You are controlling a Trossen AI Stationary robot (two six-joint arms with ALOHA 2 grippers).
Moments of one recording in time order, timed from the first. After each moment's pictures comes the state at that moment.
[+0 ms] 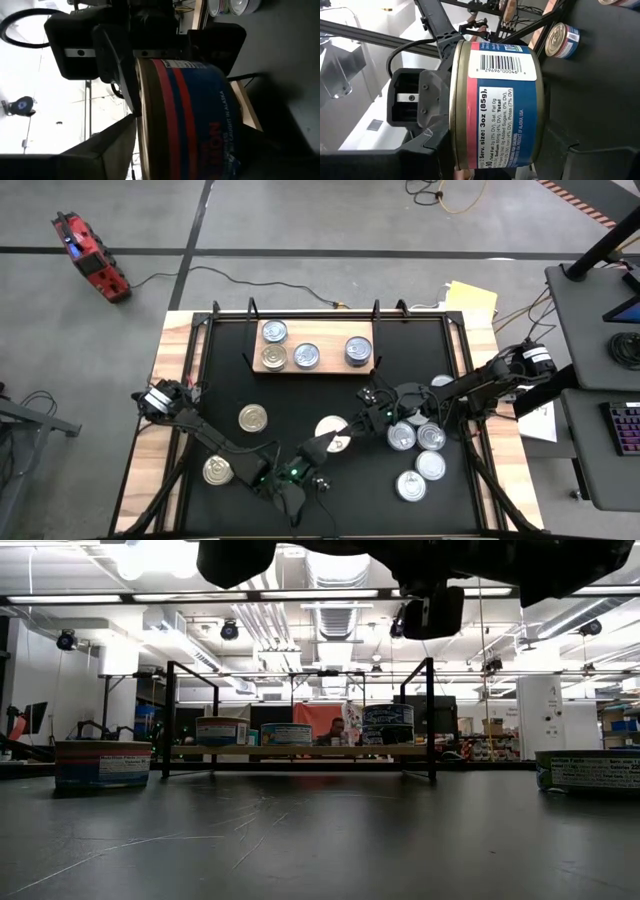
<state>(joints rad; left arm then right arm) -0.62 1.94 1.35 0.24 -1.37 1.31 0.18 1.52 0.65 0.90 -0.20 1.34</state>
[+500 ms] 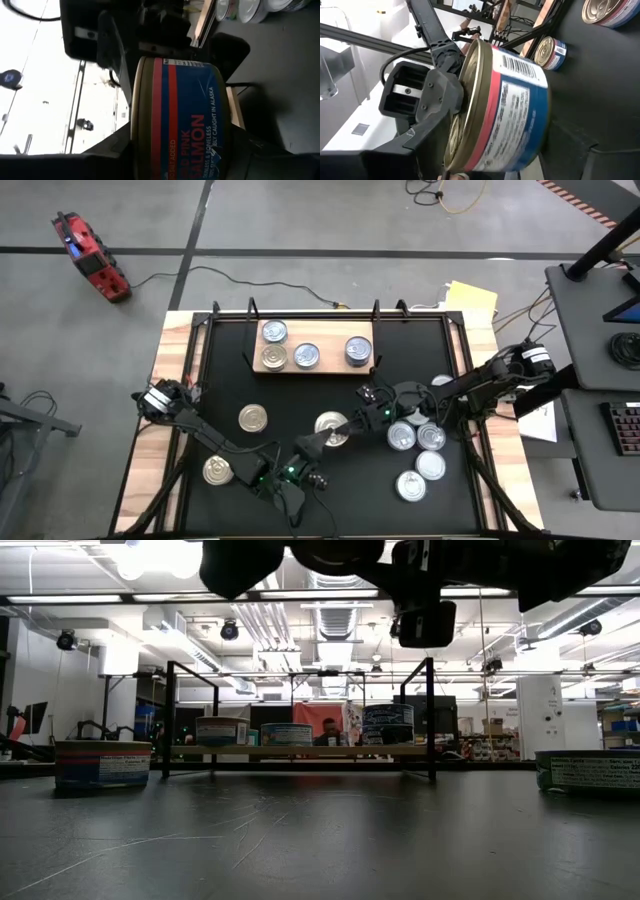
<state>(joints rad) -0.62 1.93 1.32 0.22 -1.40 1.10 0.17 1.52 0.65 0.89 -0.18 1.28</state>
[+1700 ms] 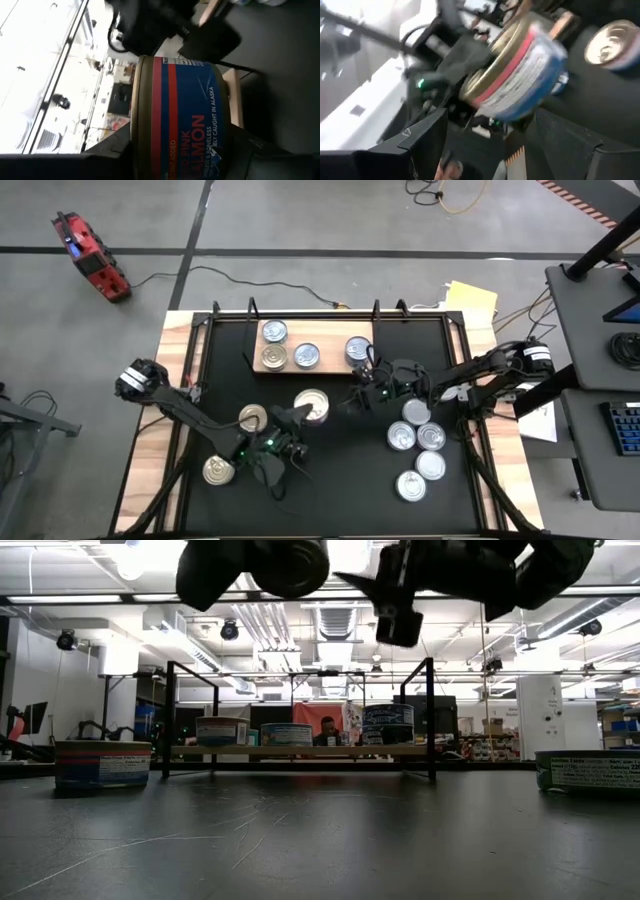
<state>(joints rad) -0.57 1.68 1.05 0.21 -1.35 0.87 -0.02 1.51 0.68 0.89 -0.40 1.15</state>
